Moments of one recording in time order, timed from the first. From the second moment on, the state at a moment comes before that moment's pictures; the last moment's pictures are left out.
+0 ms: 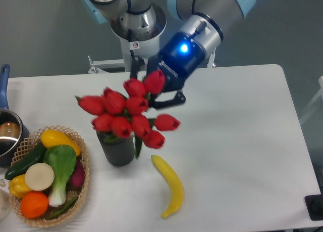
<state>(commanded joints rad) 2.62 -1.63 -1.74 -0.80 0.29 0.81</state>
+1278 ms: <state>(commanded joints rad) 2.58 -1.65 -2.02 -0.79 0.30 1.12</state>
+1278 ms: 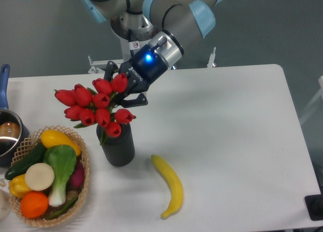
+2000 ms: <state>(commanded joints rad) 2.55 -1.72 -2.02 -0.79 0.35 1.13</state>
